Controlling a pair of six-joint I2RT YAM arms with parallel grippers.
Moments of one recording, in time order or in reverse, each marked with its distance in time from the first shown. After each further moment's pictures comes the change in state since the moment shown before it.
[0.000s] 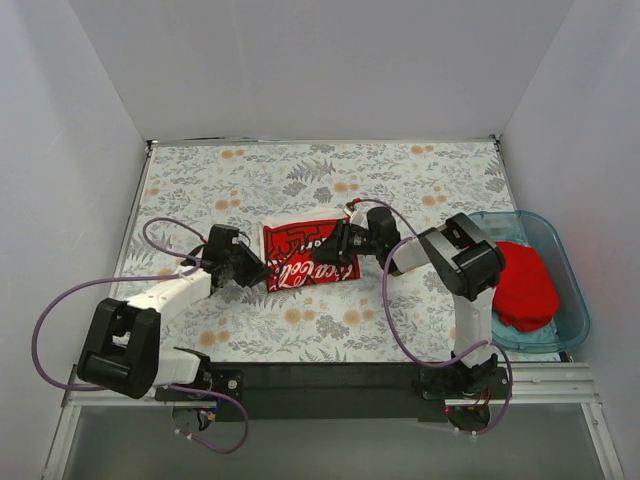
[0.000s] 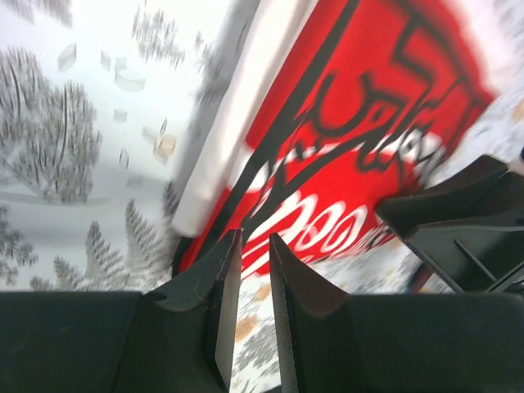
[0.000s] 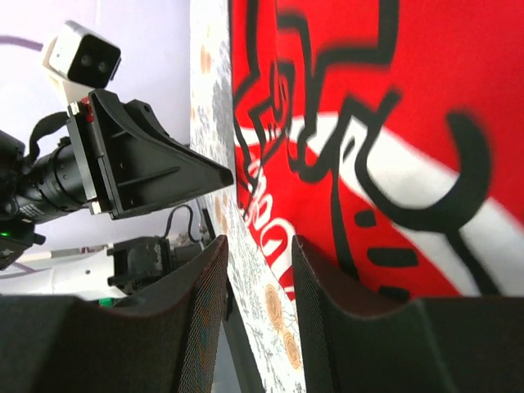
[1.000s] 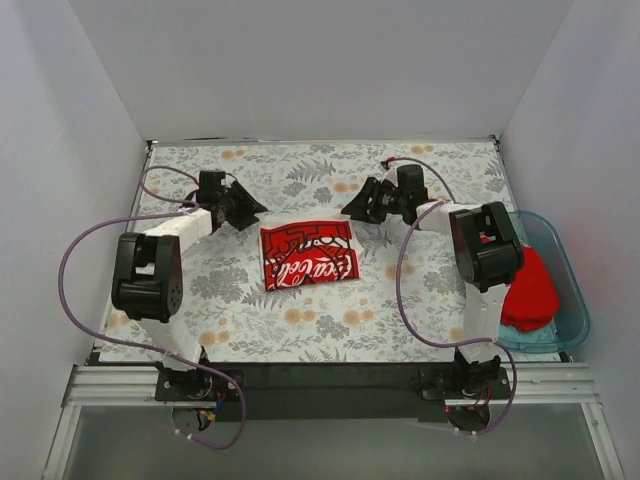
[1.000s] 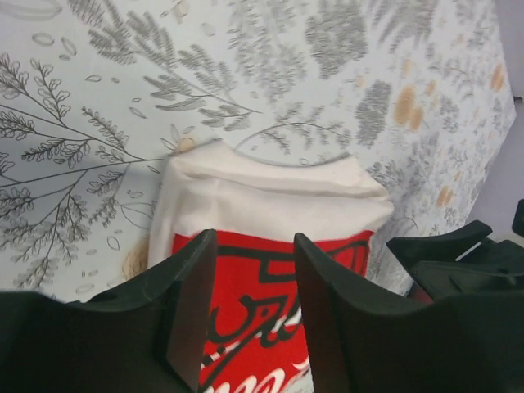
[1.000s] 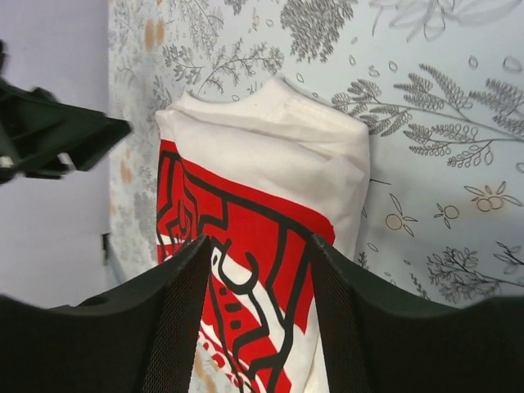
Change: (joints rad) left arm 0.198 0.496 0.485 0.129 0.125 0.152; right arm -0.266 0.044 0.325 -0.462 0.053 -0.304
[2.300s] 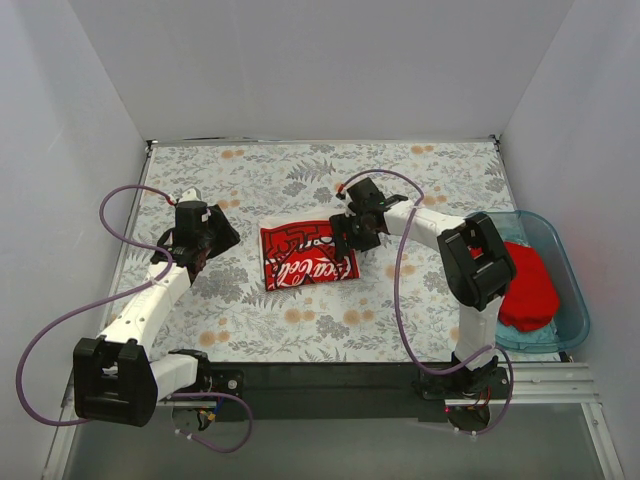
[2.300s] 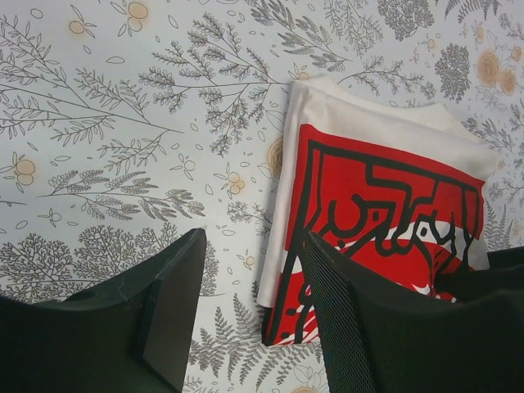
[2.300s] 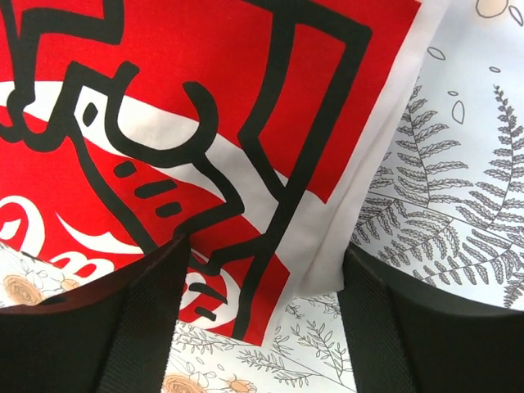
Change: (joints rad) left arm -0.027 -0.663 -0.311 -0.232 -0.352 0.318; right arm 0.290 -0.150 0.129 -0.799 0.509 -0.531
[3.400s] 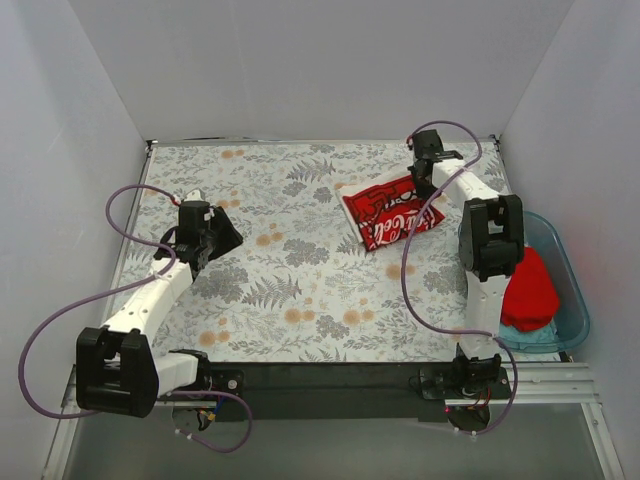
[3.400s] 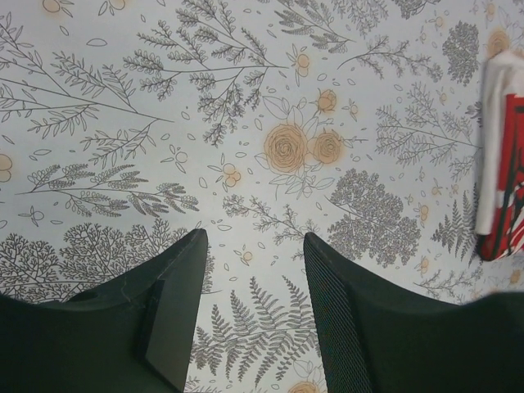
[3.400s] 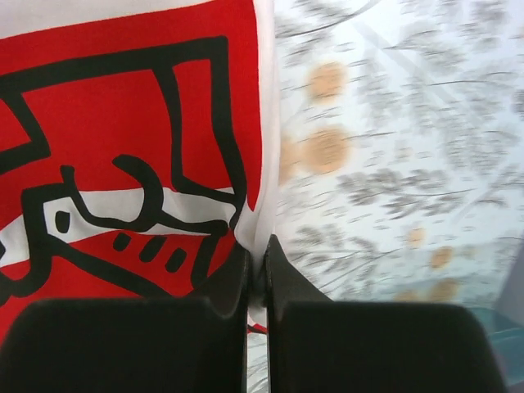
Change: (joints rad) left arm 0.000 0.040 0.000 0.008 0.039 0.000; right arm -0.370 0.178 0.384 -0.172 0.467 -0.320
